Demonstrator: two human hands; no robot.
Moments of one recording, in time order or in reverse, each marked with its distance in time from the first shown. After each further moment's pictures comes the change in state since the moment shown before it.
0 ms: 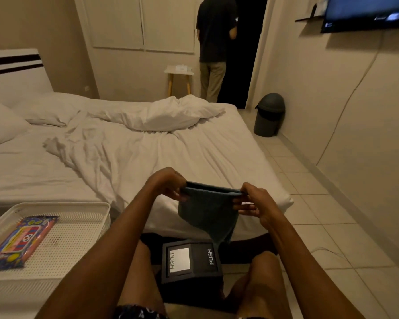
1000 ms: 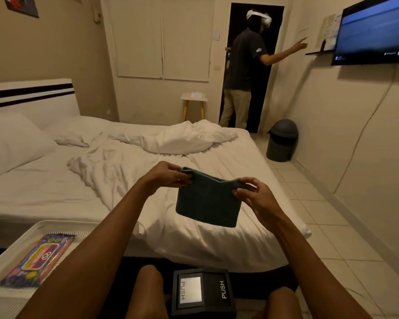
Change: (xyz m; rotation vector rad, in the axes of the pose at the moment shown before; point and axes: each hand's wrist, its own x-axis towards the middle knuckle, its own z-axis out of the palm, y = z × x) left_hand -0.005 -0.001 -0.084 -0.246 0.193 0.332; right_hand 0.015 -0.055 0.035 0.095 -0.208 -0.393
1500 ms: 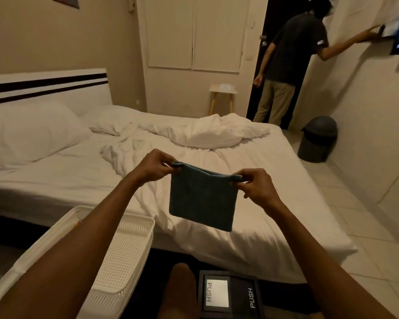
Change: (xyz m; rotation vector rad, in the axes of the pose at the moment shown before) left_hand -0.004 -0.051 -0.106 0.348 0.200 0.208; right_hand 0.058 -0.001 0.099 -0.600 -0.107 -0.223
